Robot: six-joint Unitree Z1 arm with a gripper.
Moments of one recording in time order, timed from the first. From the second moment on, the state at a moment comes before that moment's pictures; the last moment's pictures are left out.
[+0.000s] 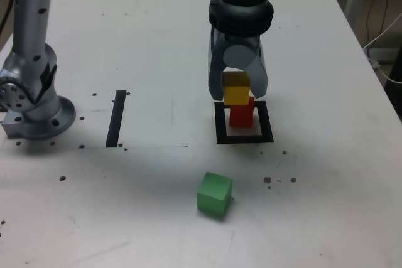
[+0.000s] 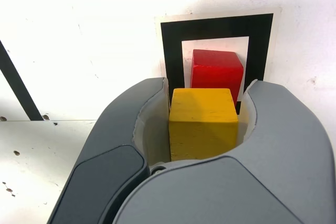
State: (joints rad) arm -0.07 1.97 -1.55 1.24 0.04 -0.05
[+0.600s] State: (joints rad) arm -0.08 2.00 -1.54 1.22 0.06 -0.07
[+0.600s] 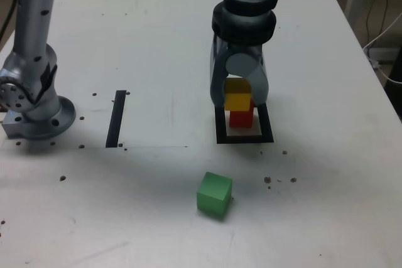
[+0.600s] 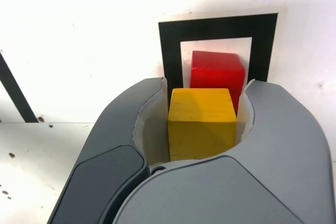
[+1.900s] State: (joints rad) arm -0.07 2.01 -1.52 1.19 0.06 -0.08
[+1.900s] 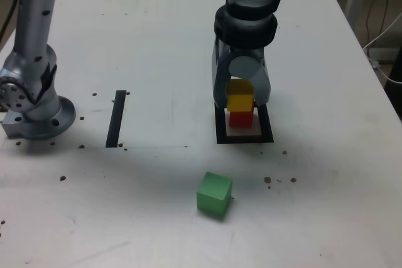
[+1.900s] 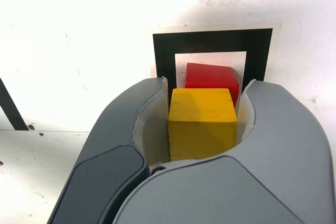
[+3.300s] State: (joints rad) arm -0.52 1.88 -1.44 1.27 -0.08 -0.34
